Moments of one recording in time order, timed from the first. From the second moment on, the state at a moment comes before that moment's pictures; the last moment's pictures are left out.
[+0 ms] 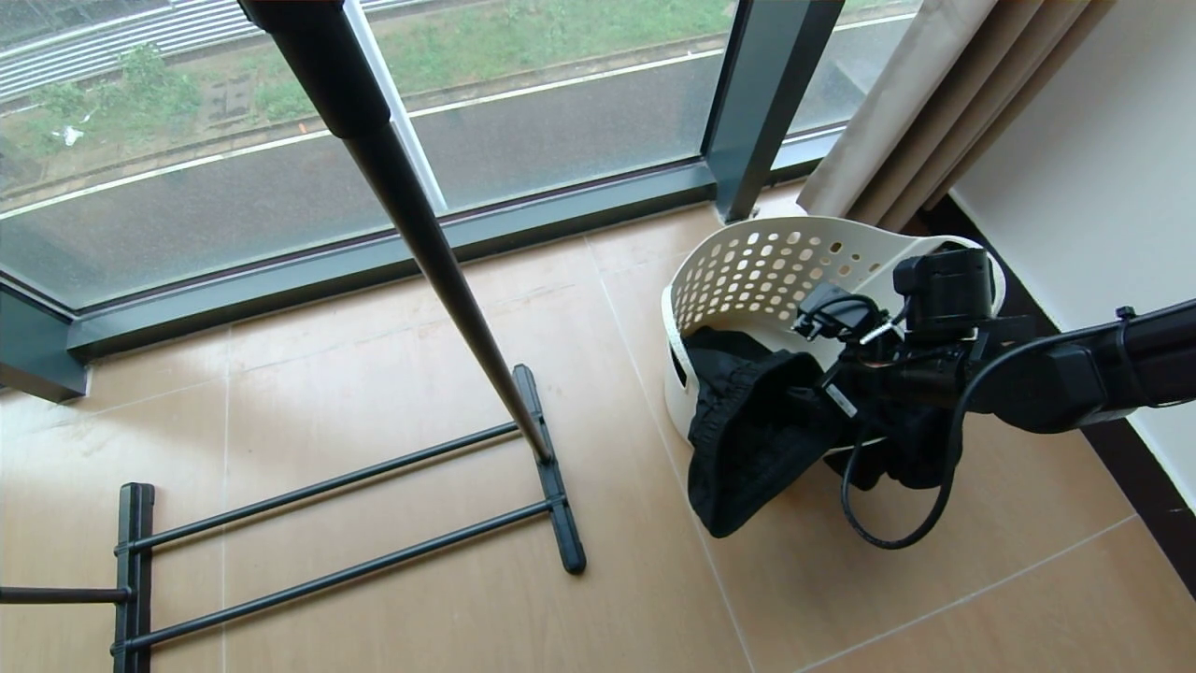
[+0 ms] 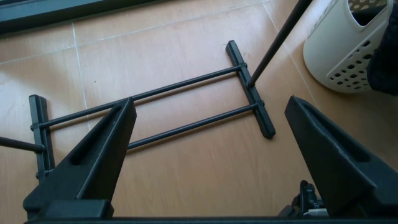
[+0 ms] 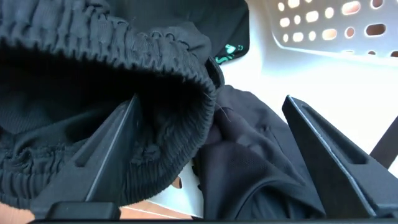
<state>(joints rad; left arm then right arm) 0.00 0.00 0.00 0.00 -0.02 -0.01 0.21 1.97 -1.17 -0.25 -0.06 -0.59</state>
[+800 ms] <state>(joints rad) 0.00 0.00 0.00 0.00 -0.02 -0.02 0.22 1.92 -1.13 -0.29 -0.06 -0.57</state>
